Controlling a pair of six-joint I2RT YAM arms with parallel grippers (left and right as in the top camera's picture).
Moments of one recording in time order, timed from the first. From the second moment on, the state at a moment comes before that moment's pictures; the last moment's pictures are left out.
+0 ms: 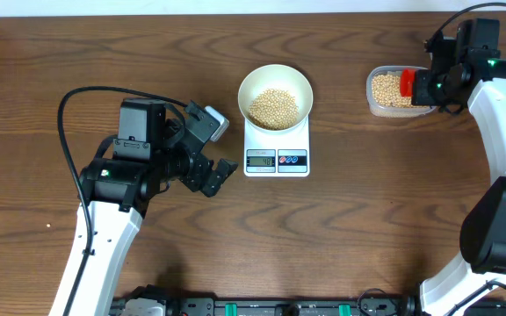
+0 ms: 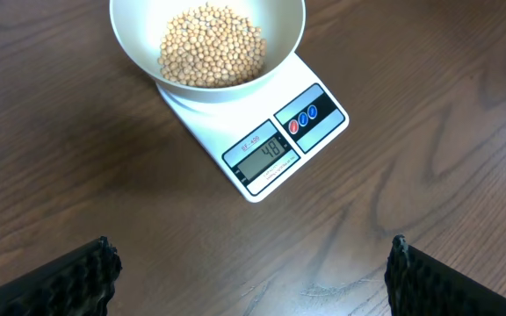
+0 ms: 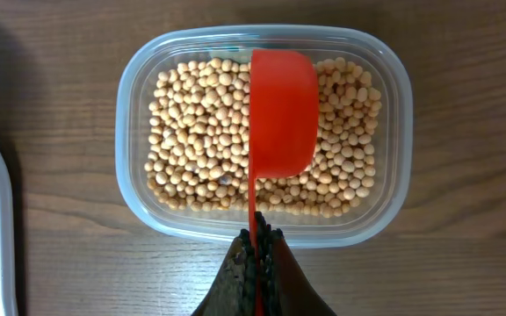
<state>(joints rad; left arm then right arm) -0.16 1.18 1.09 -0.86 0.46 0.41 -0.12 1.86 1.55 -0.81 -0.16 -0.08</state>
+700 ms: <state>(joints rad) -0.16 1.18 1.09 -0.86 0.46 0.41 -0.10 1.89 1.55 -0.81 -0.20 -0.07</state>
